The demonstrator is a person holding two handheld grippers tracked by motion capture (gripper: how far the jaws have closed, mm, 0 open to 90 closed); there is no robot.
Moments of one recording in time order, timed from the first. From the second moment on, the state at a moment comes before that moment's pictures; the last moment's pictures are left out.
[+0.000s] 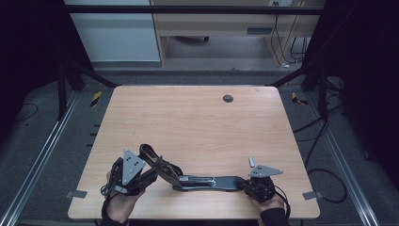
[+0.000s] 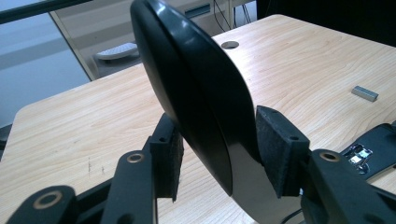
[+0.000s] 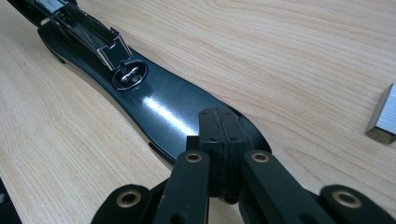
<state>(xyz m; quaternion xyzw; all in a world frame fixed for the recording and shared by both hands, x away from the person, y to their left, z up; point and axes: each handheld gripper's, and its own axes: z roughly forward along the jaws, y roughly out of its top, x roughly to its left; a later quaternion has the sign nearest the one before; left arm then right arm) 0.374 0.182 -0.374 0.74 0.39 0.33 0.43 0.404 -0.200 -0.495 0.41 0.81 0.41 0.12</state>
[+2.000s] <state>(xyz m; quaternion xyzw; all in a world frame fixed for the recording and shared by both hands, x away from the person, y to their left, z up) 0.361 0.226 -0.393 0.75 0.39 0.33 0.42 0.407 -0.208 -0.488 0.43 0.79 0.41 0.14</state>
